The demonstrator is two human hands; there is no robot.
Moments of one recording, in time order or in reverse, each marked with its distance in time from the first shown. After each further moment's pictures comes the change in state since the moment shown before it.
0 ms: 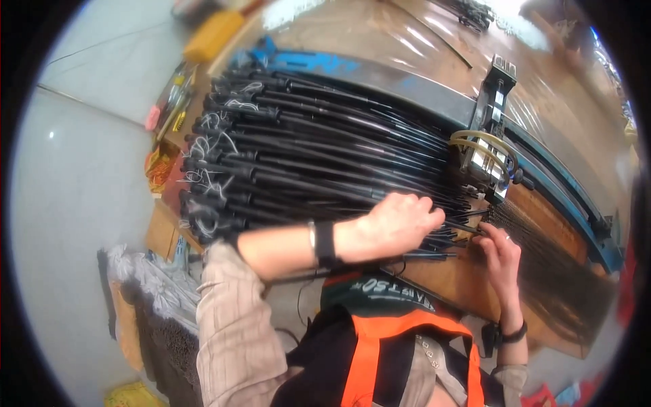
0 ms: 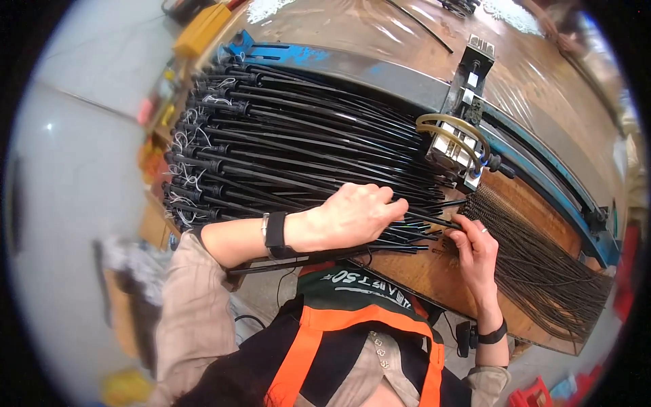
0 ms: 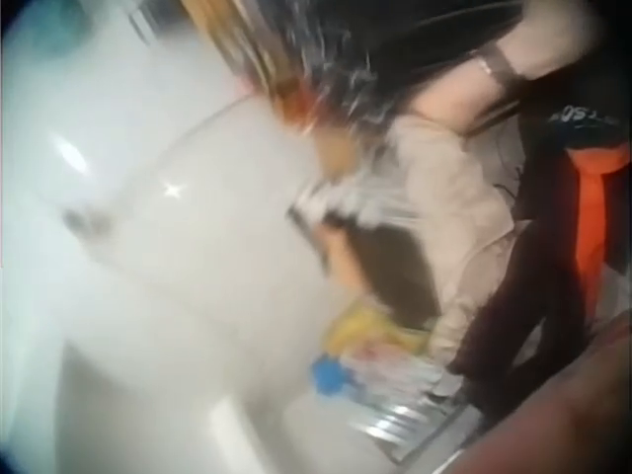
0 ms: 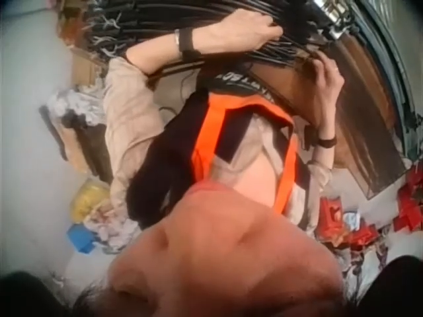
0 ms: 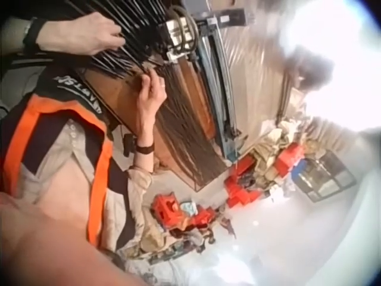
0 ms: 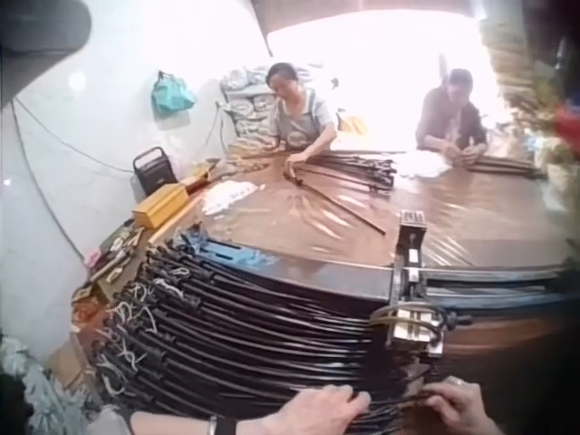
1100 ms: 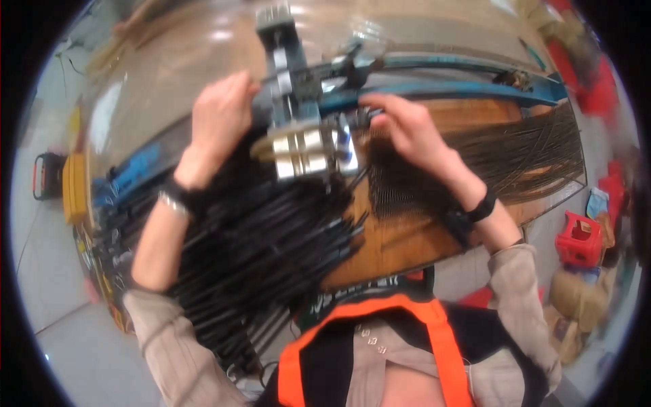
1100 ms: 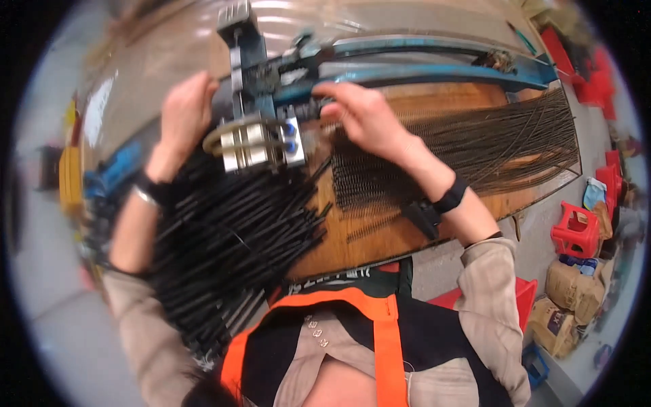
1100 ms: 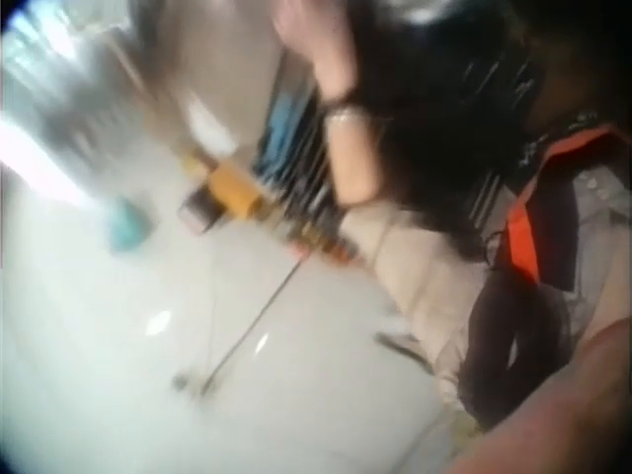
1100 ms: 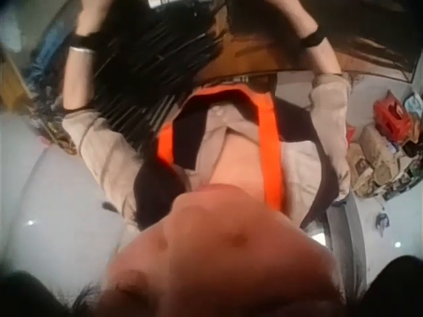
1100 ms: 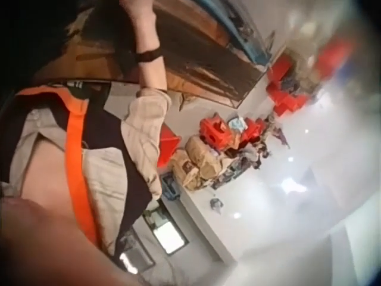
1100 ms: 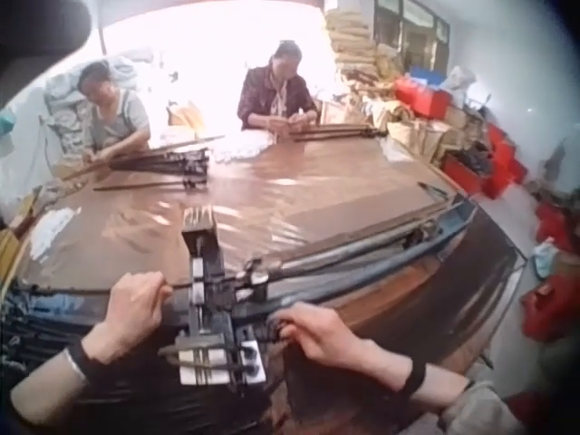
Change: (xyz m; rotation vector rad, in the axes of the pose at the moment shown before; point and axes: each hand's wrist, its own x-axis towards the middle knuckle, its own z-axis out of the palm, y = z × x) left_hand 0.199 -0.127 -0.014 0.239 0.393 0.298; right_hand 0.089 0.041 -0.055 -0.012 0.323 -0.199
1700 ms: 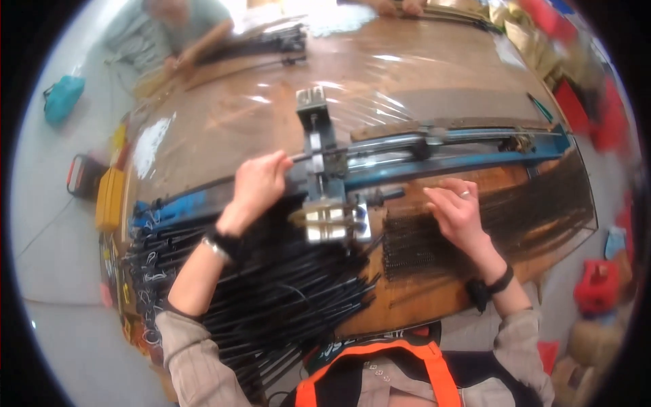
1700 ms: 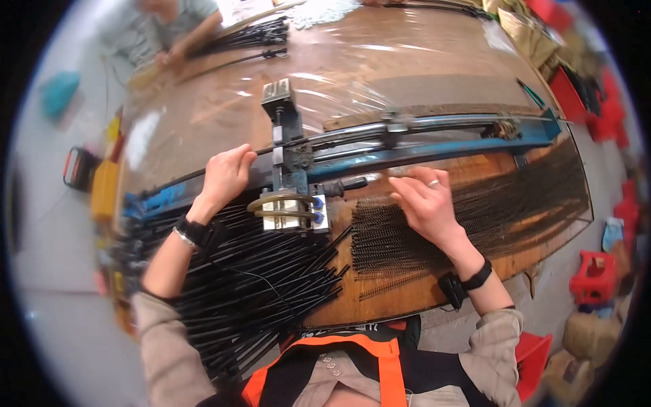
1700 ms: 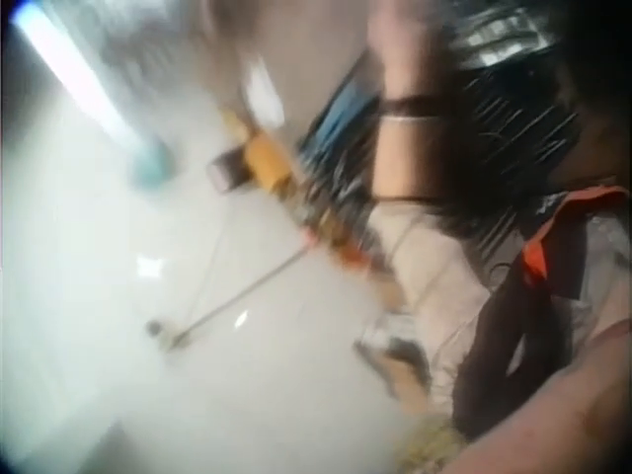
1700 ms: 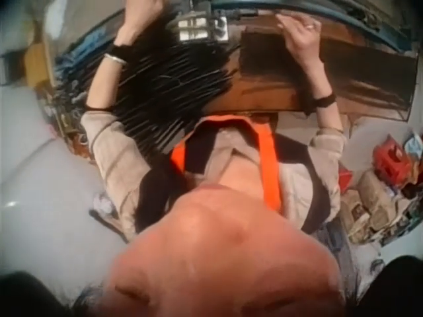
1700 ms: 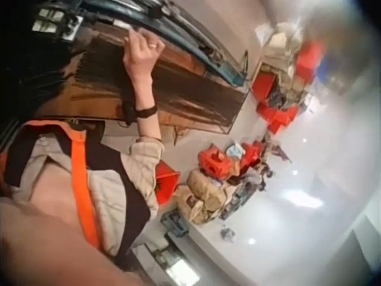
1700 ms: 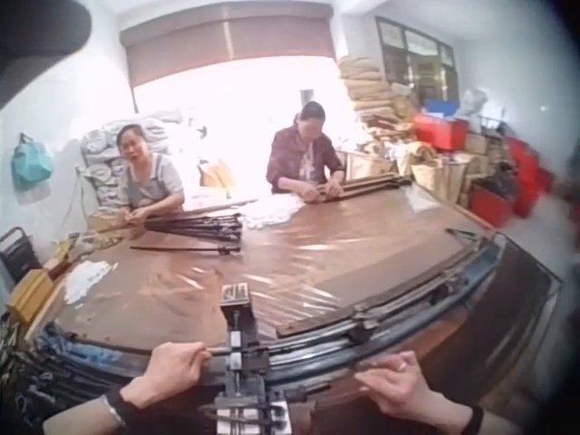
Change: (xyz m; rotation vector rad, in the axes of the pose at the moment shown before) left_hand -0.008 -0.001 -0.025 -0.143 -0.267 -0.308; right_hand -0.041 -0.001 -0.048 -0.721 0.071 -0.228
